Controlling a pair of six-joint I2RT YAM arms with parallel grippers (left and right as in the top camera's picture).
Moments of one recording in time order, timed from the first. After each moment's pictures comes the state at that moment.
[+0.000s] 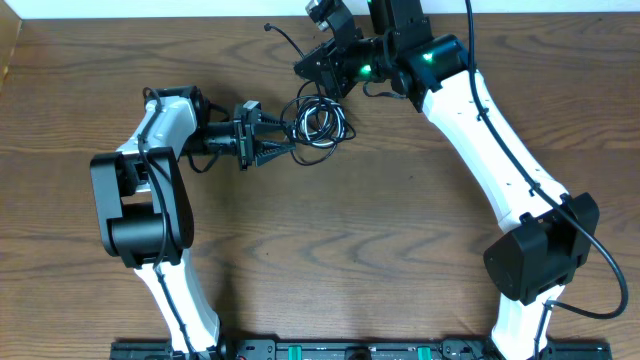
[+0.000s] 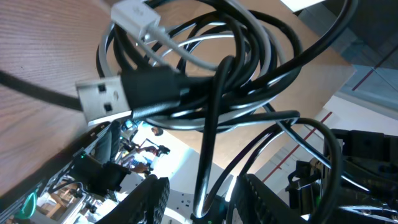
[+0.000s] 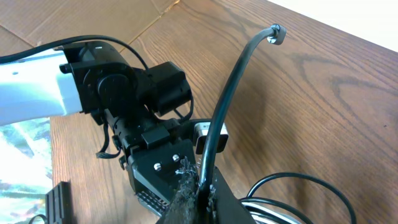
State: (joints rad) left arm 0.09 2.13 1.48 -1.29 1.50 -0.25; right arm 0.47 2.01 1.99 -0.65 -0.70 0.02
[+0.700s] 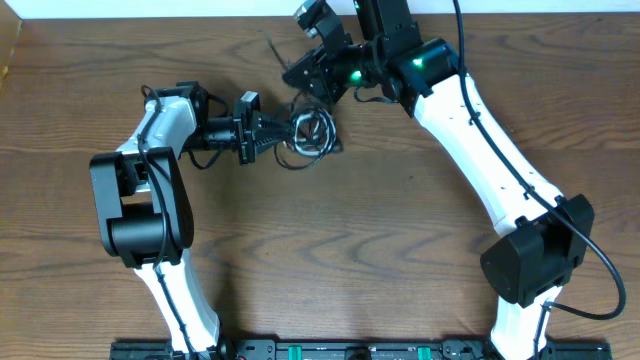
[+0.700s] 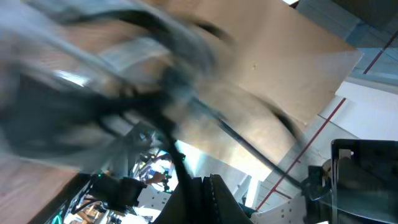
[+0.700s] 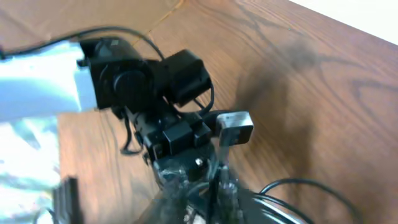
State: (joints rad) left arm 0.10 2.13 1.48 -1.14 1.50 -0.26; right arm 0.51 2.01 1.99 -0.65 -0.70 0.02
